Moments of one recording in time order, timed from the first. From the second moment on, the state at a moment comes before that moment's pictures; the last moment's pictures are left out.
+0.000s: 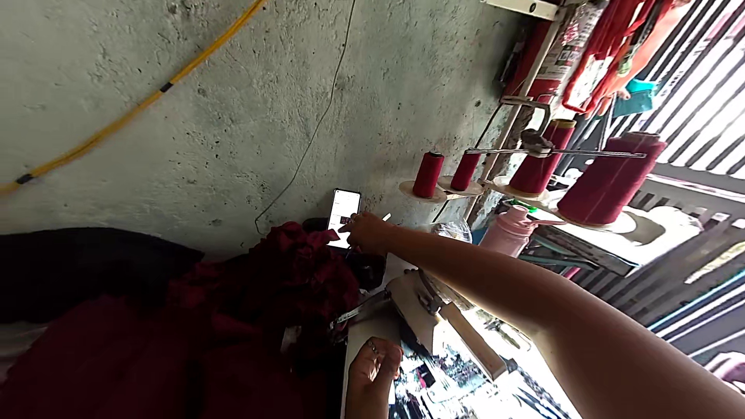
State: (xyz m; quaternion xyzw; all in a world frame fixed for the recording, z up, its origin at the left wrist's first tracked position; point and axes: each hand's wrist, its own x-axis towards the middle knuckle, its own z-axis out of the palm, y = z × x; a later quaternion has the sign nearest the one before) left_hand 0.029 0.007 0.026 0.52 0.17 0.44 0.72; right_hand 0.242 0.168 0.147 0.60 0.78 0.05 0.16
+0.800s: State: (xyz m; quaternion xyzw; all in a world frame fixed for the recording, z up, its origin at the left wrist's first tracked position) left_hand 0.026 -0.002 0.034 0.44 0.16 0.43 0.77; right_hand 0.159 -0.053 0.145 0.44 0.84 0.31 -0.07
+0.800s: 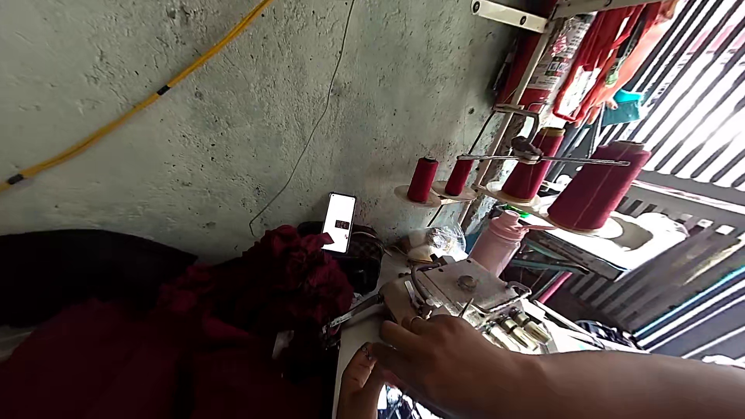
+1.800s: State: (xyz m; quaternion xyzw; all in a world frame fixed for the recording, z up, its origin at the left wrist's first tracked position) left_hand 0.035 0.008 0.024 0.43 0.23 0.49 0.72; right_hand 0.153 -0.045 0.196 0.61 0.78 0.05 0.09
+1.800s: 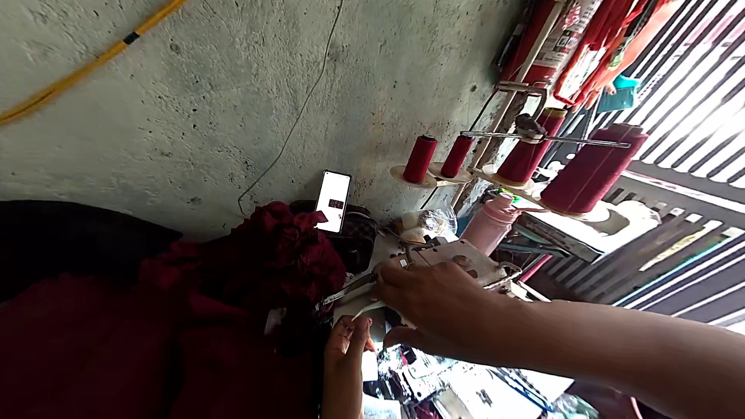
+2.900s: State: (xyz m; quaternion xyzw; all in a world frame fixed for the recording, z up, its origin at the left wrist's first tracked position) left_hand 0.033 0.003 0.027 0.39 0.17 0.49 0.76; right_hand 0.179 -0.037 0.159 0.58 0.80 0.11 -0.09
